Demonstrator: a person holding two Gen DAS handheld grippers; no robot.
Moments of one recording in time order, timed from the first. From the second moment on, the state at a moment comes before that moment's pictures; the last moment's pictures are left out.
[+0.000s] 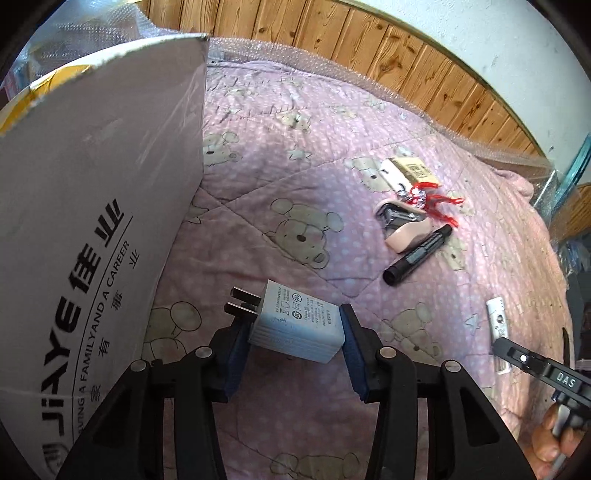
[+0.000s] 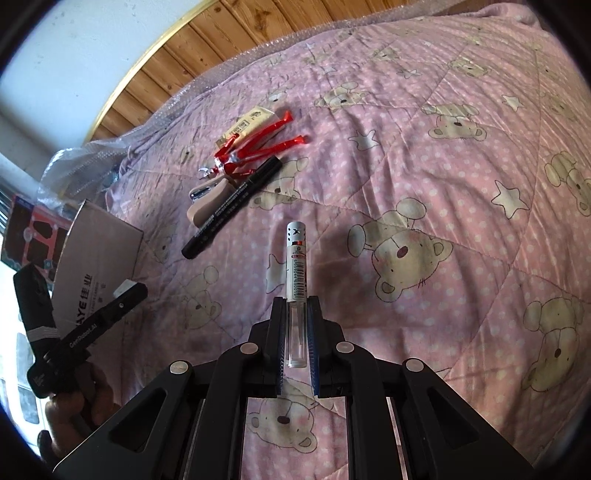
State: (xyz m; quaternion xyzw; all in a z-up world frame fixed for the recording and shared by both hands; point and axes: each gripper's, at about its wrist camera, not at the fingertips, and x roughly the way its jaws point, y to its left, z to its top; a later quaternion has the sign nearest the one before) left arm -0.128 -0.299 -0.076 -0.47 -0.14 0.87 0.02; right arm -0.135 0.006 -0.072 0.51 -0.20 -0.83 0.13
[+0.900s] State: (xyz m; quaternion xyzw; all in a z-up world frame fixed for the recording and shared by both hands) left arm -0.051 -0.295 0.027 -0.44 -0.08 0.90 -0.03; right arm -0.077 -0.078 0.009 0.46 -0.12 -0.85 0.21
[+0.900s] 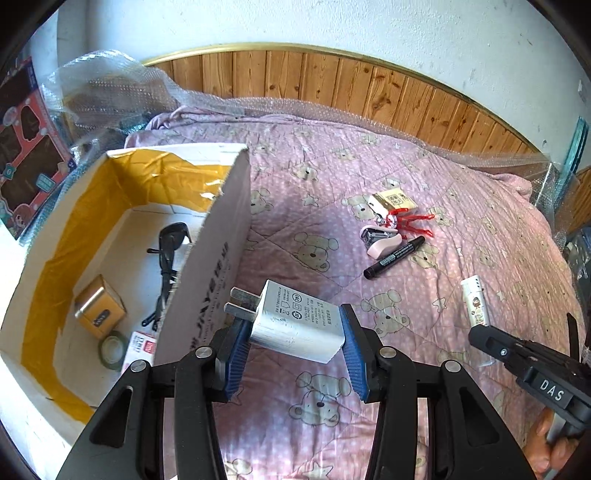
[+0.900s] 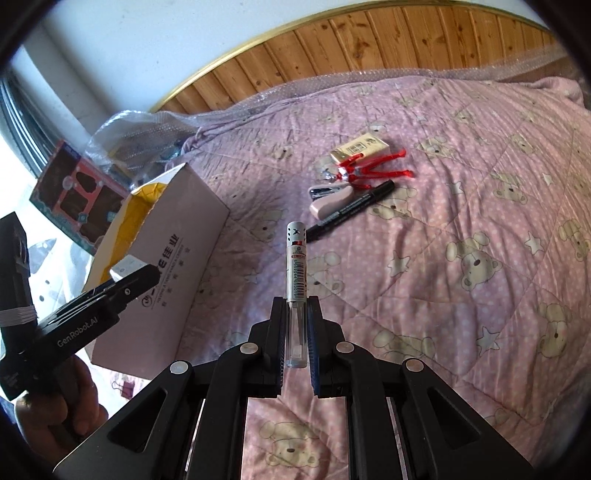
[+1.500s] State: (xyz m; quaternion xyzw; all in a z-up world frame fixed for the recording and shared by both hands) left arm -0.005 -0.342 0.080 -0.38 -0.11 0.92 -0.05; right arm -0.049 -0.153 0.061 0.43 -0.05 -0.87 0.25
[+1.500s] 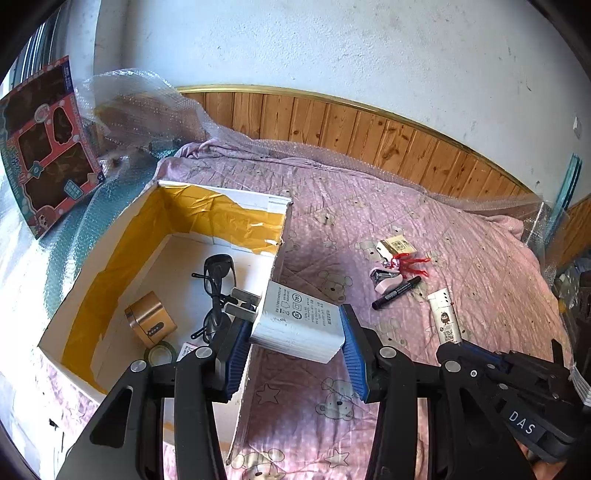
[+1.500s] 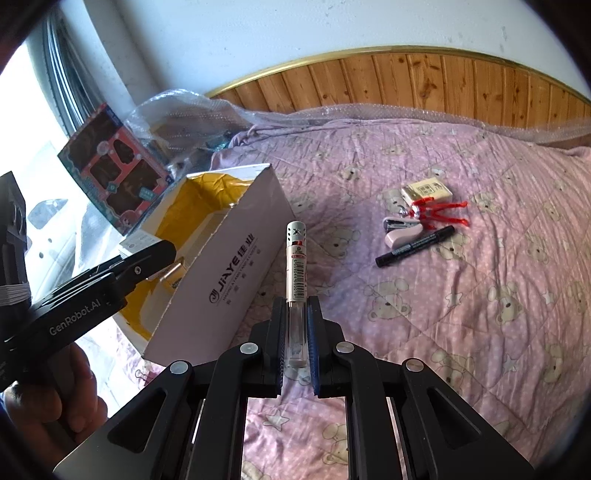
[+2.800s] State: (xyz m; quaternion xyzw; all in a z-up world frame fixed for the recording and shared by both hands) left arm 0.003 -0.493 0.092 -0.35 -0.20 0.91 -0.10; right arm -0.074 -0.276 0.092 0.41 -0.01 -0.84 0.34
